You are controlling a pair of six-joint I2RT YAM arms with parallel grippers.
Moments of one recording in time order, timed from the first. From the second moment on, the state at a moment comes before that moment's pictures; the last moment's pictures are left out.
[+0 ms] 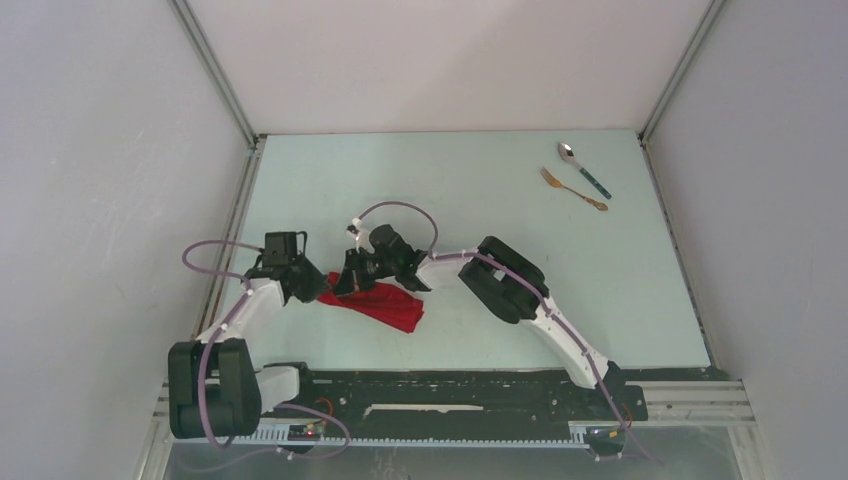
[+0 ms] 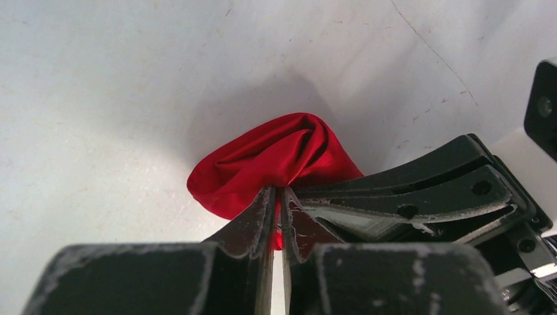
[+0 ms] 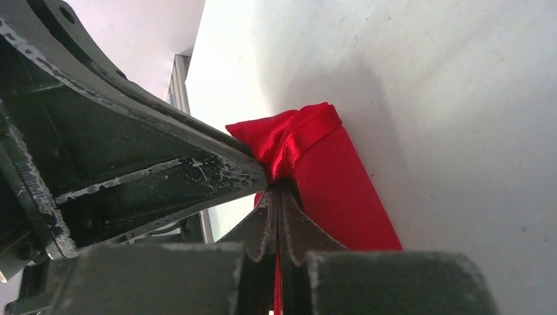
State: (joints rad) left arm 0.05 1.15 0.56 -0.42 0.08 -0.72; right arm 0.96 2.49 1.63 0.49 -0.62 0.90
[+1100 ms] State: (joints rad) left arm 0.05 1.29 0.56 -0.28 0.11 -0.73; right arm 0.95 2.31 1.66 -0.07 -0.49 0.56
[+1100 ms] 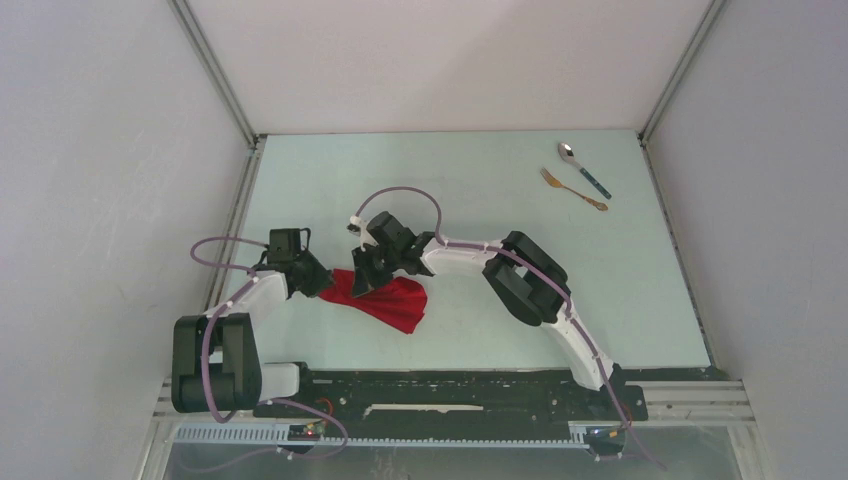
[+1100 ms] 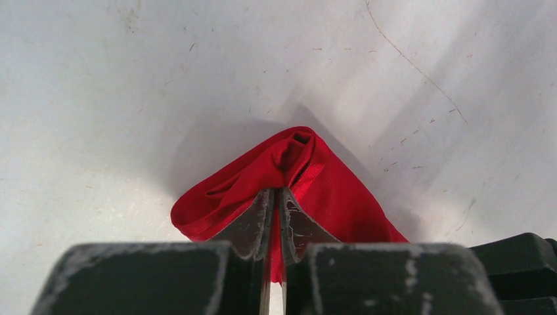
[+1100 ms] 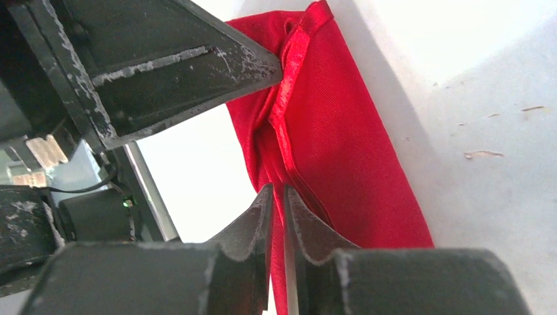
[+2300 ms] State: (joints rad) left arm 0.05 1.27 0.56 -0.30 0.09 -0.73; right arm 0.96 2.32 1.75 -0.21 -0.35 0.13
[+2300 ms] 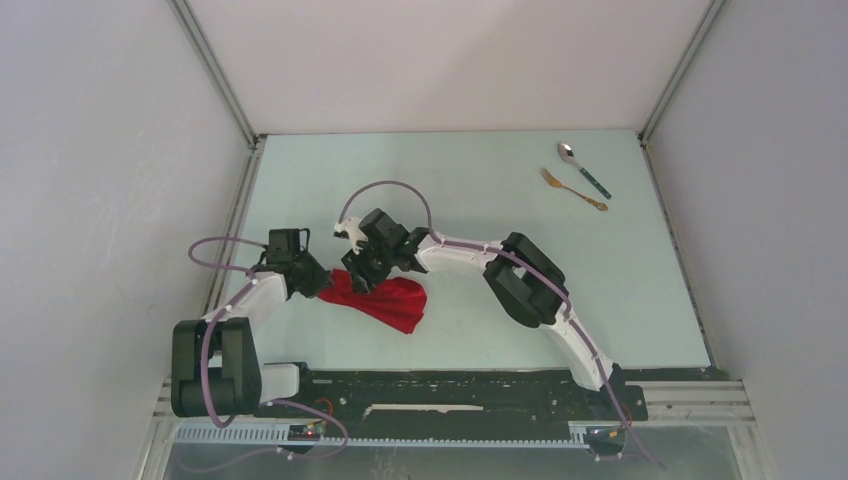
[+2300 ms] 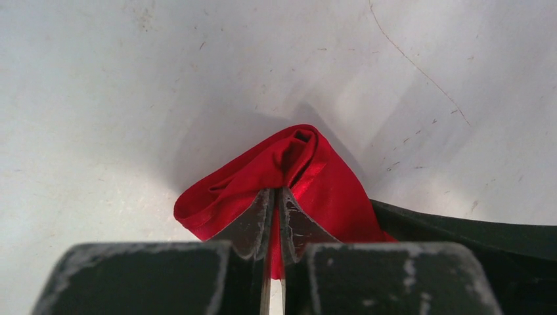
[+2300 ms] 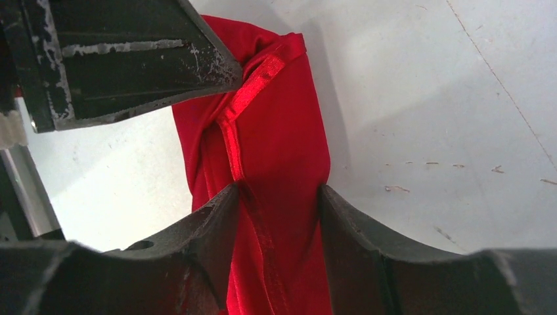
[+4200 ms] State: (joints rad) left arm 0.05 1.18 0.55 -0.33 0.08 -0.73; right arm 1.07 2.26 1.81 -0.36 -0.16 0.17
